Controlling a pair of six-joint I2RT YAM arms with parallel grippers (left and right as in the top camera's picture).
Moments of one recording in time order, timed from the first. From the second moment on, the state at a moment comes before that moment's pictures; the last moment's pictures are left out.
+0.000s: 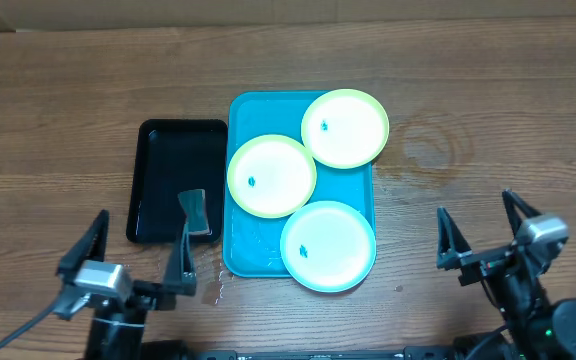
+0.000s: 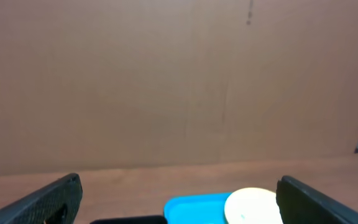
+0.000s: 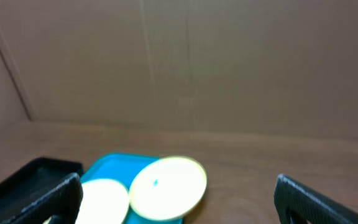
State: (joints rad) left arm 0.05 0.16 0.75 -0.47 0.21 -0.10; right arm 0.13 0.23 0.63 -0.46 -0.15 0.11
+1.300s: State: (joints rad) left arm 0.05 1.70 1.62 -1.60 0.30 -0.01; right arm 0.13 1.41 1.29 -1.16 -0.64 0.12
